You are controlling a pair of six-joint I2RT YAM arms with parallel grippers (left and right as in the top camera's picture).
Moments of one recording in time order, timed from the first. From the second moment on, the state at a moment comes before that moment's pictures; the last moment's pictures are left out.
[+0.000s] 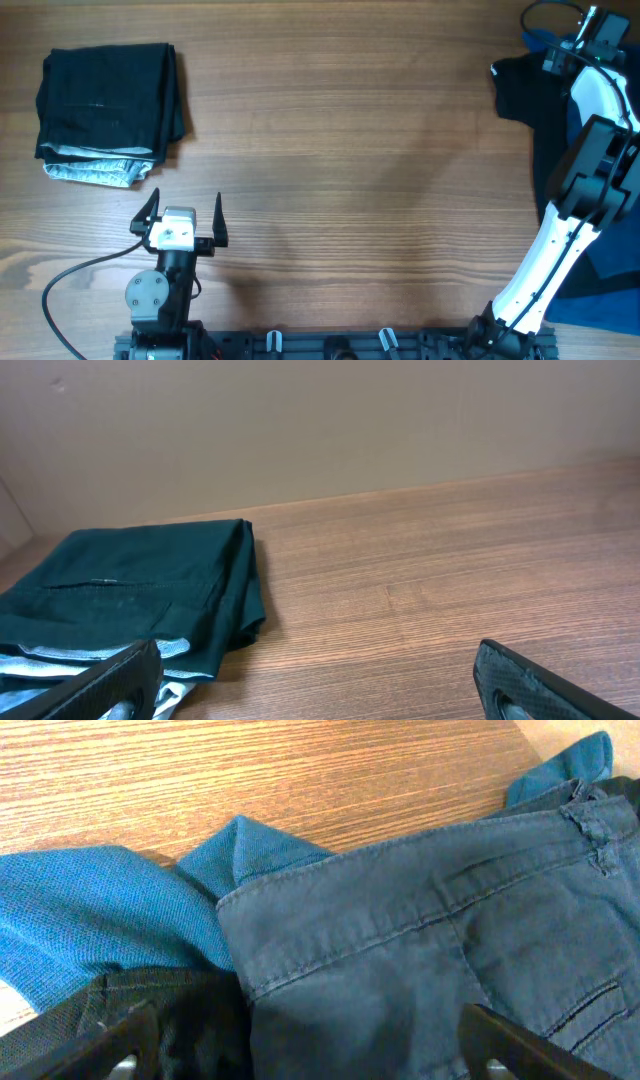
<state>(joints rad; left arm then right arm) 0.01 0.02 0.02 -0.10 0.05 0.11 -0.39 2.44 1.92 -0.23 0.25 -0.16</state>
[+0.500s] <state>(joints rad) 0.01 0.02 0.02 -0.10 0.05 0.11 -0.42 2.47 1.92 -0.17 0.25 -0.16</state>
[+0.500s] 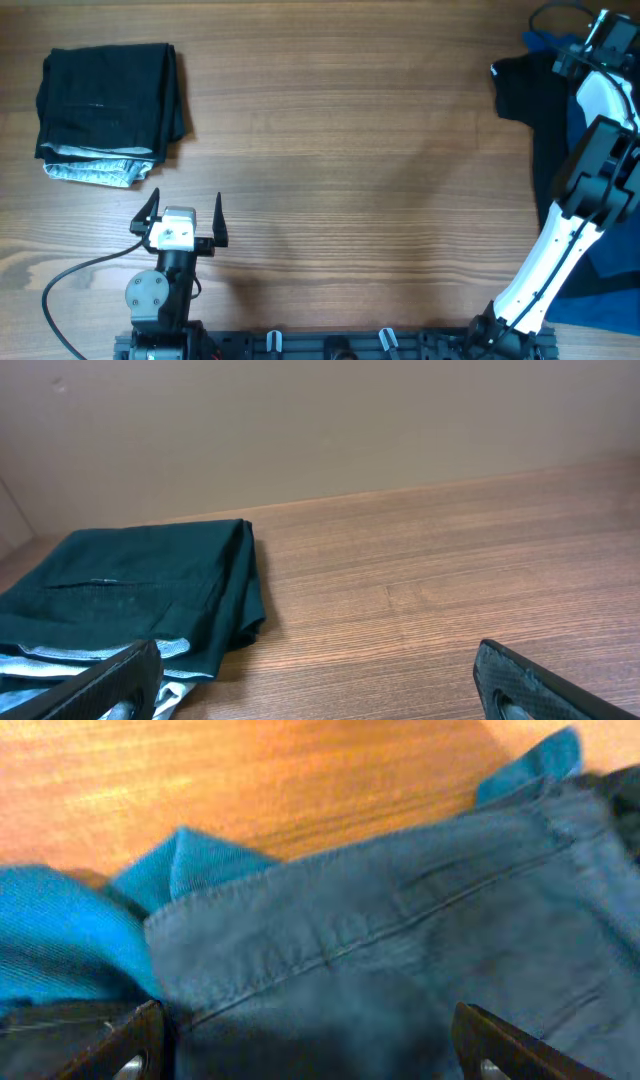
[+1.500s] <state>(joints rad) 0.01 0.02 0.02 -0.10 0.05 0.11 -0.34 2.28 1.92 -0.45 0.24 -0.18</state>
